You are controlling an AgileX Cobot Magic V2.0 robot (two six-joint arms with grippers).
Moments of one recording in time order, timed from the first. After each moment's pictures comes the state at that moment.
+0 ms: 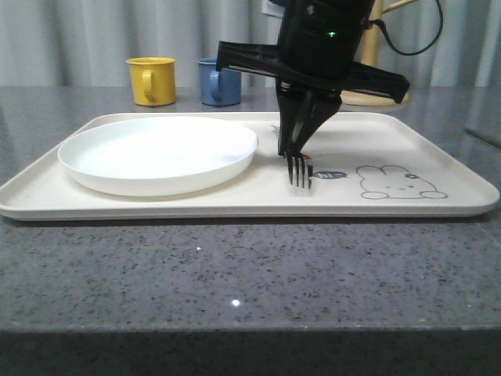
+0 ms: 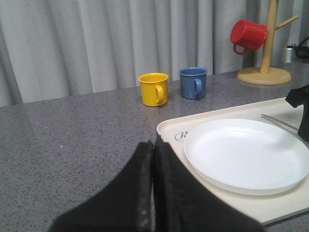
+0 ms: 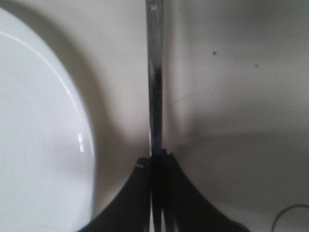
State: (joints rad) left arm -0.20 0.15 -0.35 -0.14 0.32 0.26; right arm 0.53 1.84 -1.52 0.05 0.90 0.59
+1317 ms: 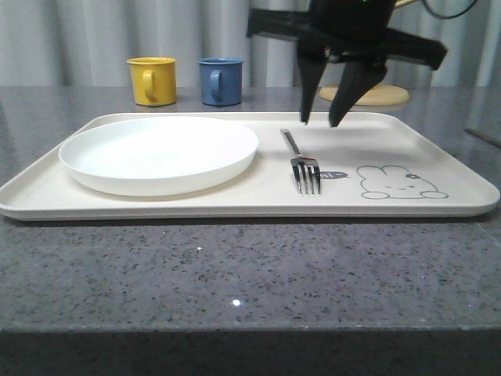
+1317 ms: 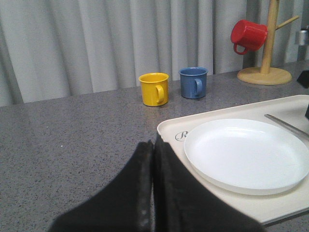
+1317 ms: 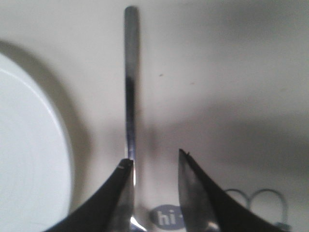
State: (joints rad) left arm -0.20 0.15 -0.35 -0.14 0.32 0.26; right arm 0.46 1.75 -1.52 0.00 0.95 0.61
